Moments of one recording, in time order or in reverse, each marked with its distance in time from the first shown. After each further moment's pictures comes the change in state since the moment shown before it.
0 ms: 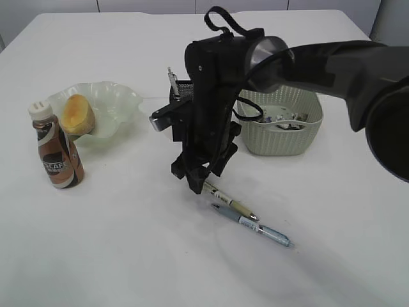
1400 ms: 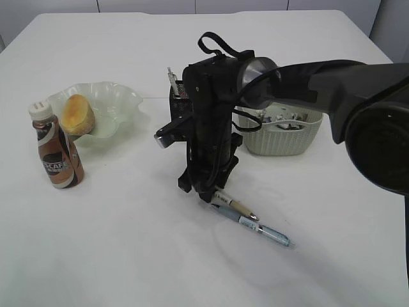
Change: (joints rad) left arm 0.000 0.000 0.000 0.000 0.000 0.000; right arm 0.000 0.069 -0.010 -0.056 0.000 -0.014
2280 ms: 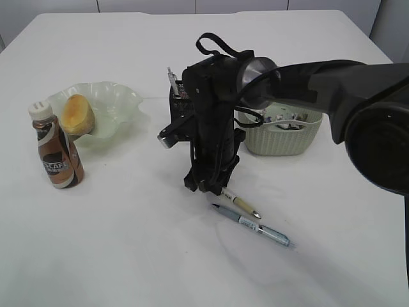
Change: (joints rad) left arm 0.000 0.000 0.000 0.000 0.000 0.000; right arm 0.000 0.000 -0.002 -0.071 0.000 -0.002
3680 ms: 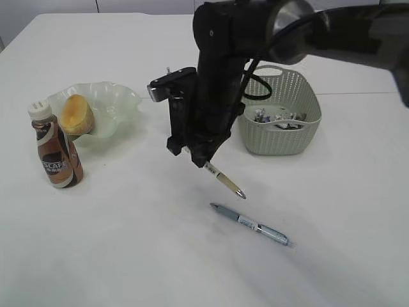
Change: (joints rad) left arm 0.000 0.000 0.000 -0.006 0.000 0.000; right arm 0.000 -0.200 0.076 0.163 -0.032 0.038
